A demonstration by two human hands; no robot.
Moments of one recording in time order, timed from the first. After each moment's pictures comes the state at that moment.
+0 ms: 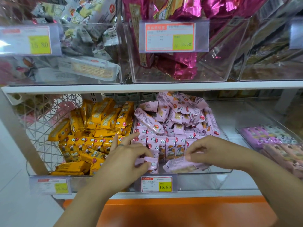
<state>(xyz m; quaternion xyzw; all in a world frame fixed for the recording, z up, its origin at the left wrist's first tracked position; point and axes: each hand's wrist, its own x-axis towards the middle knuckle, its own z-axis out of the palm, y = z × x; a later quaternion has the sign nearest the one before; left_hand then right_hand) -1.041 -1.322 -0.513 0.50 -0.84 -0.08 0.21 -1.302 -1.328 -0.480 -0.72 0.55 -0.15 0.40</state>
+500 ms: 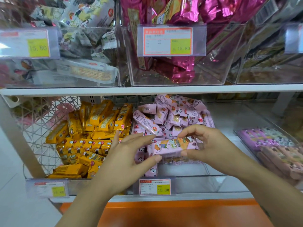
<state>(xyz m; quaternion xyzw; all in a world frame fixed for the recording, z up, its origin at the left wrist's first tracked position) -1.053 -1.315 -0.495 0.48 -0.81 -0.10 0.32 -1.290 -1.318 -0.477 -0.71 0.47 -0.38 0.35</state>
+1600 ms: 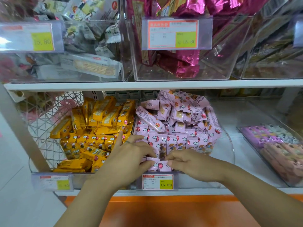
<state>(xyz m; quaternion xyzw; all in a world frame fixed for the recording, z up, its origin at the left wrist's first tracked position) -1.052 -1.321 -0.504 0.52 -0.85 -0.04 0.09 -1.258 -1.323 -0.506 -0.77 0.52 -0.07 0.36</state>
